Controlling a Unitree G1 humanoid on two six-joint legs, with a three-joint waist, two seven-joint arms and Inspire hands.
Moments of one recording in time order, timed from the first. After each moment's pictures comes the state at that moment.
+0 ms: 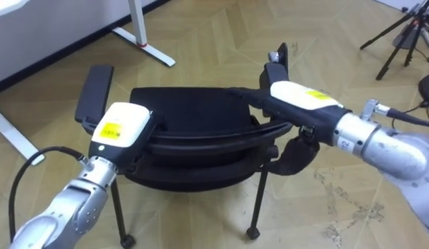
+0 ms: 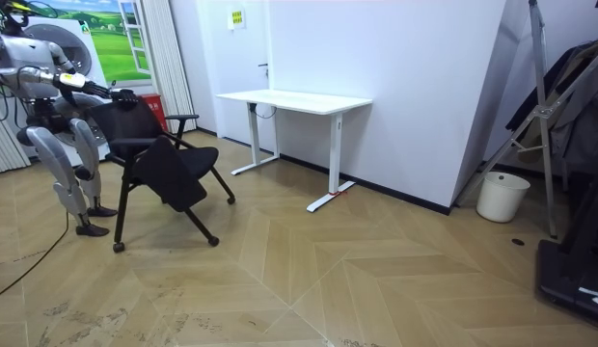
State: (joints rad) left arm -0.09 0.54 -0.32 0.36 0.90 -0.26 0.39; right arm -0.18 -0.67 0.29 -0.10 -0.37 -0.15 0.46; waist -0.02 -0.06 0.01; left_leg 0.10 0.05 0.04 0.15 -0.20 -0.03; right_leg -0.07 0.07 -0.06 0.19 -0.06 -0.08
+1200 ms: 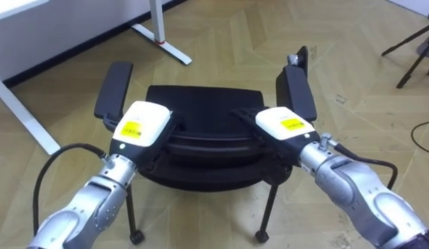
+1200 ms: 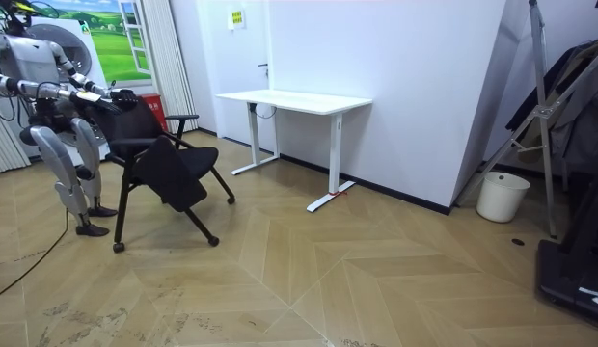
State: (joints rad) left arm -0.14 0.49 -0.38 0.35 0.93 -0.22 0.37; right arm -0.20 -0.53 0.45 0.19 -0.84 -0.13 0.14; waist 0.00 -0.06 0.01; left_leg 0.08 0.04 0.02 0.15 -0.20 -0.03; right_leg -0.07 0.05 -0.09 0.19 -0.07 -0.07
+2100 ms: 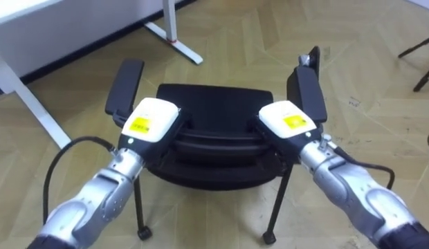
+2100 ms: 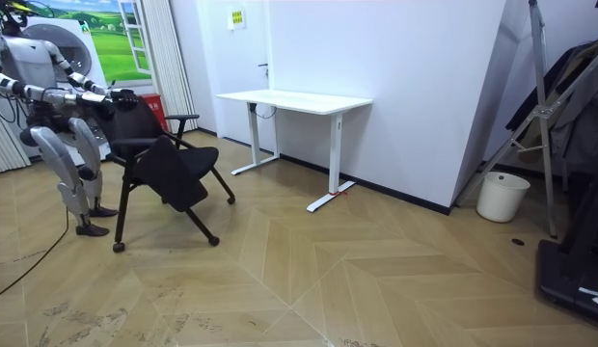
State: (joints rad) left arm -0.28 0.44 -0.40 0.51 0.93 -0.29 0.37; right arm -0.31 -0.48 0.44 0.45 -0.91 -0.22 -0.09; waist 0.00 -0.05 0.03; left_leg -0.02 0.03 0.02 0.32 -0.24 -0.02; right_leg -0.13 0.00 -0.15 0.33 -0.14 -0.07
